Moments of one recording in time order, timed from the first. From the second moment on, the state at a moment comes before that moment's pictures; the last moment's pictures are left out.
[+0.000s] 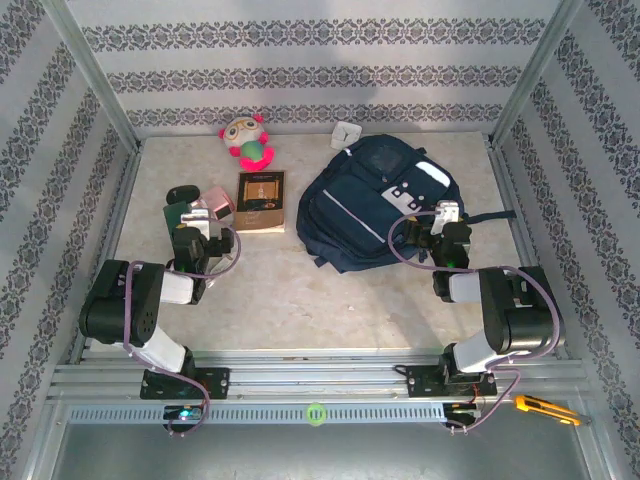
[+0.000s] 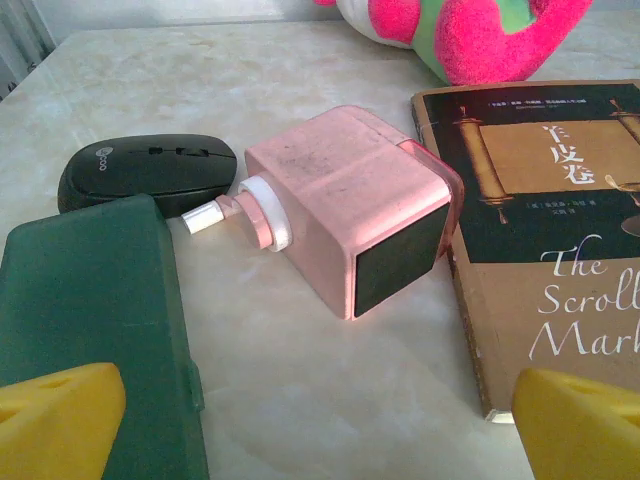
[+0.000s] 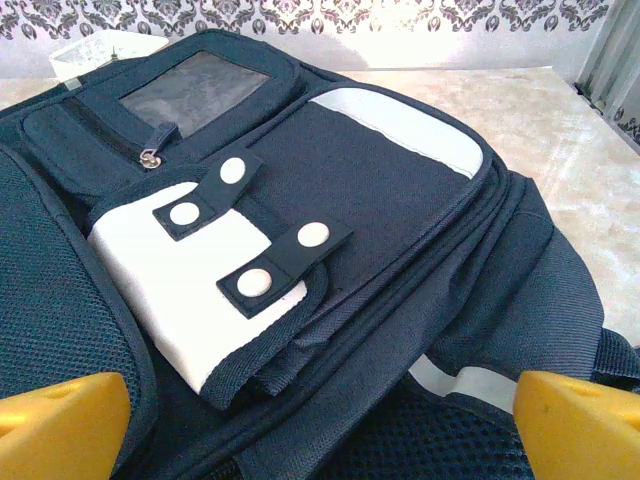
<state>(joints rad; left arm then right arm) -0.02 1.58 0.37 0.83 -0.13 -0.02 0.02 1.52 0.36 0.82 0.02 0.04</state>
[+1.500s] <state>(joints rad) -0.02 1.29 0.56 0.47 0.00 -0.02 -0.05 1.24 0.70 0.16 -0.10 0.18</state>
